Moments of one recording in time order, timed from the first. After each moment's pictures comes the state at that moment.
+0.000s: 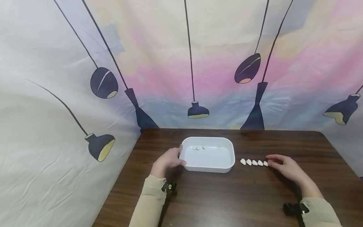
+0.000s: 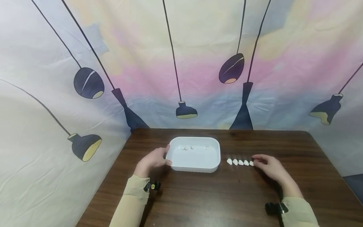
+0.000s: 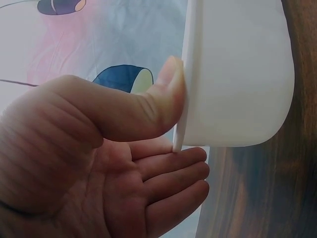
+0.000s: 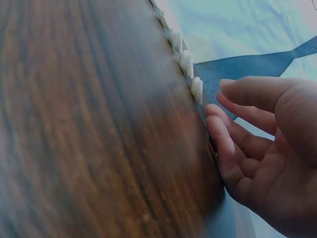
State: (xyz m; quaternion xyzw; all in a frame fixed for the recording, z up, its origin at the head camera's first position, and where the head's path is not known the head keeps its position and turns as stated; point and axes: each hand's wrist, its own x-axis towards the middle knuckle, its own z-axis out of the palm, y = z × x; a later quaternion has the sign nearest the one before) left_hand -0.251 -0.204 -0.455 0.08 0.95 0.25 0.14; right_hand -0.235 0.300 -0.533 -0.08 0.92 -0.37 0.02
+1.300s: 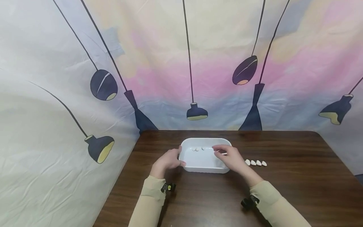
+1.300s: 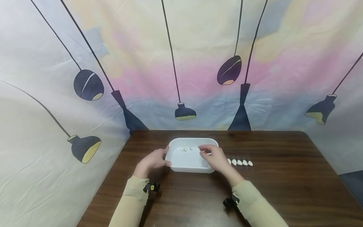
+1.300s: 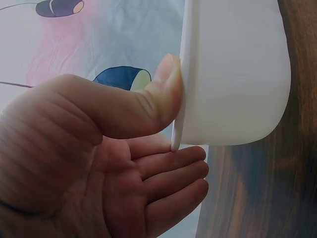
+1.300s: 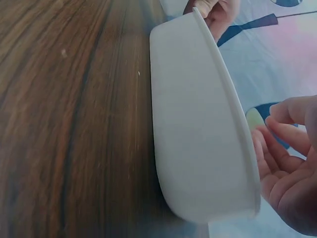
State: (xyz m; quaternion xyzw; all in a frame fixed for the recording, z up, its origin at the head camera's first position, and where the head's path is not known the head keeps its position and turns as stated) left_hand -0.252 -0.205 -0.460 0.08 0.95 0.25 0.13; right_hand -0.251 0.104 -0.490 -0.19 0.86 -0.47 -0.04
